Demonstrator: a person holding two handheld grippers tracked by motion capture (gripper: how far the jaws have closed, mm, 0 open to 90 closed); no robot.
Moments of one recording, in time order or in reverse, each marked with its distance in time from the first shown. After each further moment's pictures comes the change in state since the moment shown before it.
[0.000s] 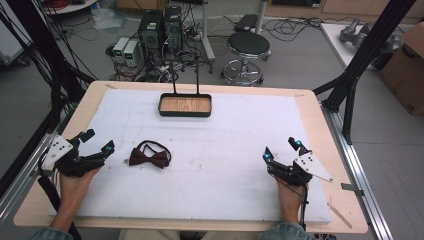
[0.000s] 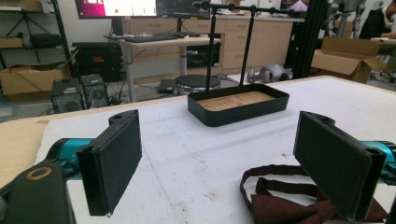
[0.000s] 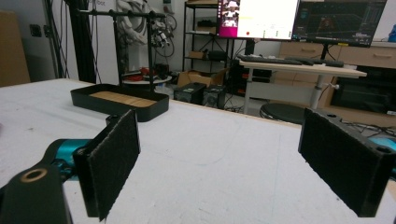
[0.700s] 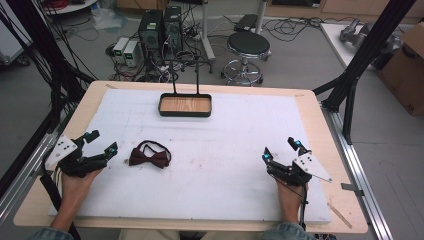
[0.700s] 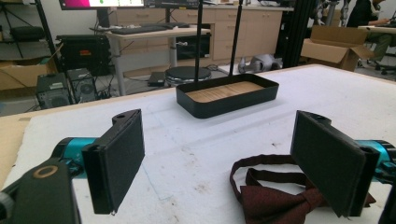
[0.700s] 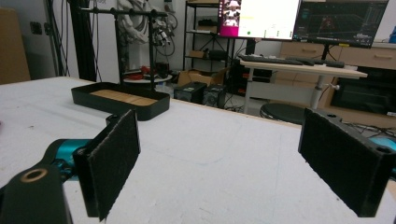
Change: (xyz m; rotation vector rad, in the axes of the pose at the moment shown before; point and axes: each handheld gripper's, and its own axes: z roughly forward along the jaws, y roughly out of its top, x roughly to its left) left arm -0.003 -0.001 0.003 0.034 -0.050 0.014; right arm 0.001 0.000 0.000 0.002 0.002 -0.007
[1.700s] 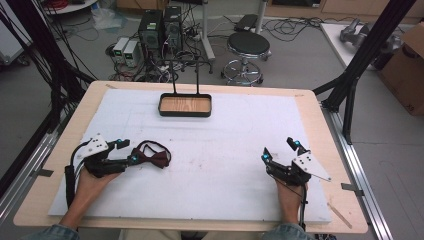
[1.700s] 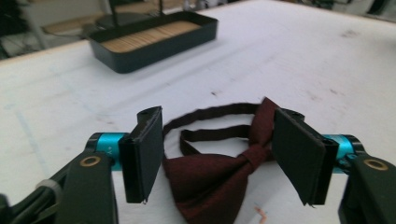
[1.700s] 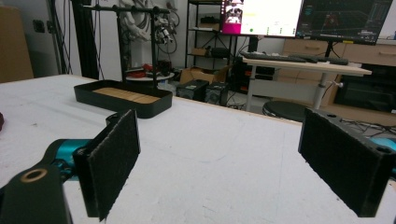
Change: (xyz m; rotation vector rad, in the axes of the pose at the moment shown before) left arm -0.023 -0.013 0.043 0.243 -0.258 0.058; right arm 0.000 0.000 0.001 0.008 0.011 -0.003
